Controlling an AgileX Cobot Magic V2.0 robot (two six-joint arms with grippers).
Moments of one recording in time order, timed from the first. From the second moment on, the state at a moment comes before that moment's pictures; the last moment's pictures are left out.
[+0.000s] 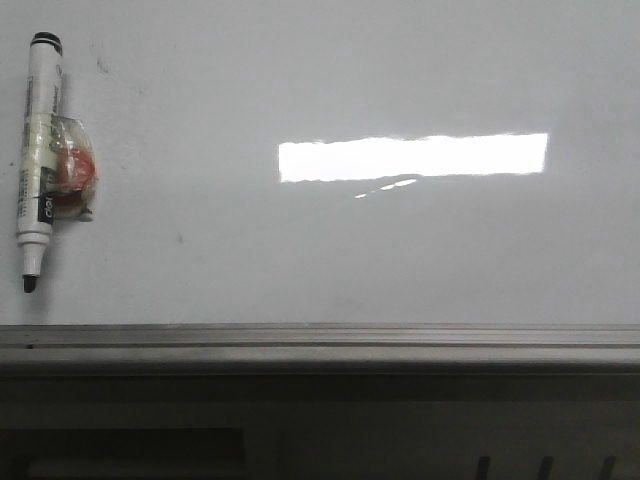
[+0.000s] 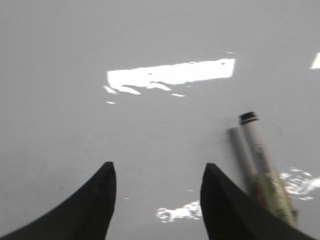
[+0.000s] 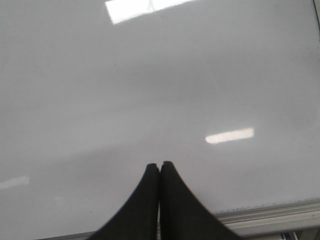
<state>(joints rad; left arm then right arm) -0.32 0.33 -0.23 0.00 0.06 -0.02 -0.09 0.17 -0.26 0.24 0.51 -0.01</state>
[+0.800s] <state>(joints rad) -0.77 0.60 -0.23 -0.24 -0.03 -0.03 -0.09 0.17 -0.26 0.24 0.50 -0.01</state>
